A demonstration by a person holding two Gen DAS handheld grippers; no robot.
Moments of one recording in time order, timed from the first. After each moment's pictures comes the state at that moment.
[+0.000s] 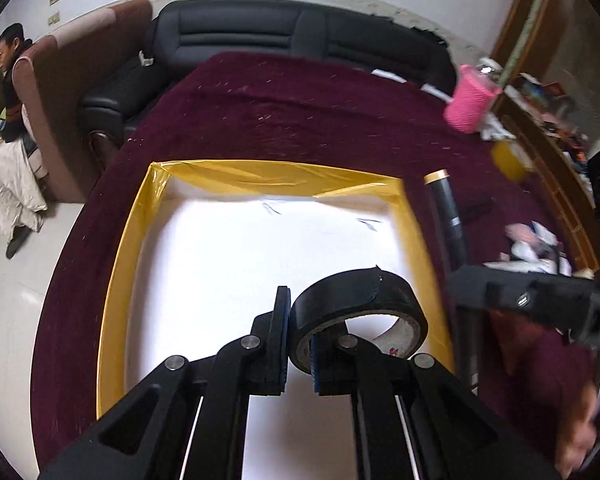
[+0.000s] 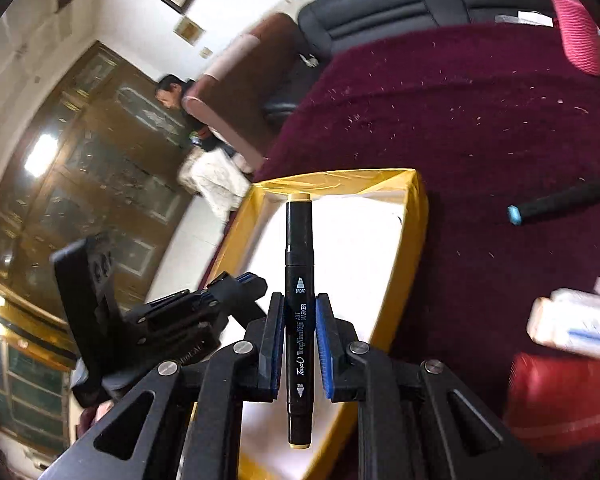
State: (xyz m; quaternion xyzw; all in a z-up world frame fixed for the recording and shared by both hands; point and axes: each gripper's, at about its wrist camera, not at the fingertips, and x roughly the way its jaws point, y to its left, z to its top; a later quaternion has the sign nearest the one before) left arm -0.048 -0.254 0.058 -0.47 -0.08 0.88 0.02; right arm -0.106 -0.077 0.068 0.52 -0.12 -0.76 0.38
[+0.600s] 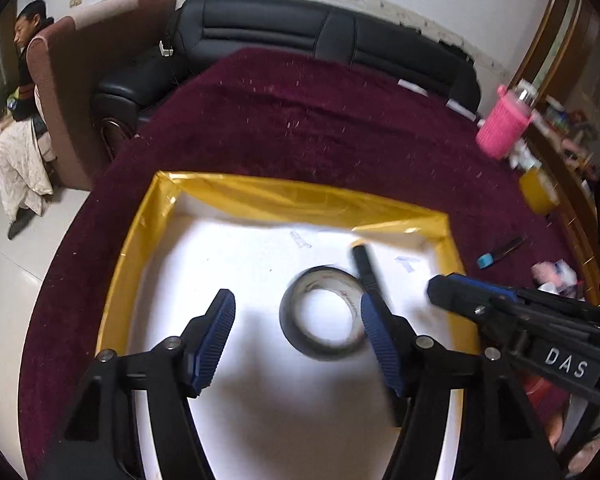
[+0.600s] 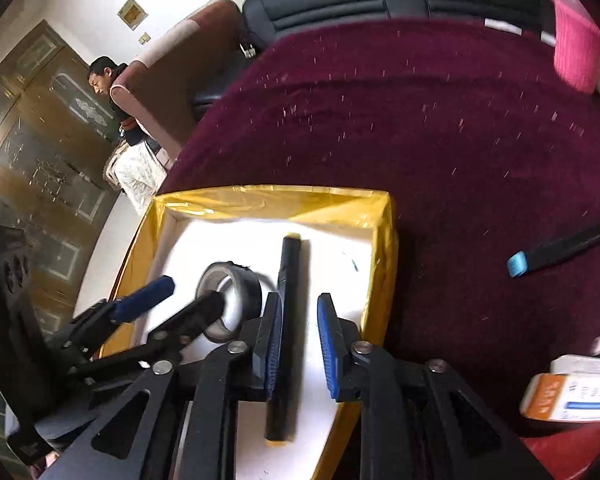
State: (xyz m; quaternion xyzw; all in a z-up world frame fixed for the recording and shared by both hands) left arm -0.070 -0.275 0.052 -0.46 -0.12 0.88 -0.01; right arm -0.151 -0.107 0.038 0.52 -0.05 -0.80 0.28
